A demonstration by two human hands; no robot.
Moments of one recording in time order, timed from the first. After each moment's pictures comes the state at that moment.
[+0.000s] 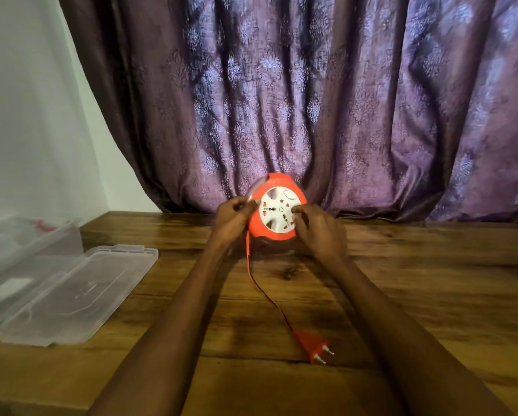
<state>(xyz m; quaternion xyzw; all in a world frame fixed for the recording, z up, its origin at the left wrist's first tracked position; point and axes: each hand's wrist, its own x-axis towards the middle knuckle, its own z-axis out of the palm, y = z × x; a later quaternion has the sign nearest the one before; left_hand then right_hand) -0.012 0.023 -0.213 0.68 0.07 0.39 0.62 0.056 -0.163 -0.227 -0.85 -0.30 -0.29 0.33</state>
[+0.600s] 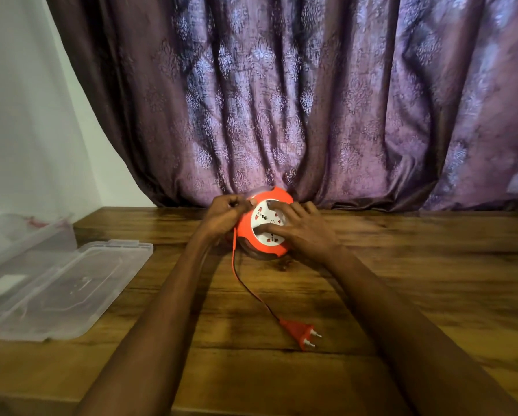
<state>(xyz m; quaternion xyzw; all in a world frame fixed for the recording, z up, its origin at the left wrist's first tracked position) -0.014 0.040 -0.222 0.75 0.04 0.29 0.59 0.052 -0.168 -0.232 -0.77 -0.52 -0.37 -0.04</state>
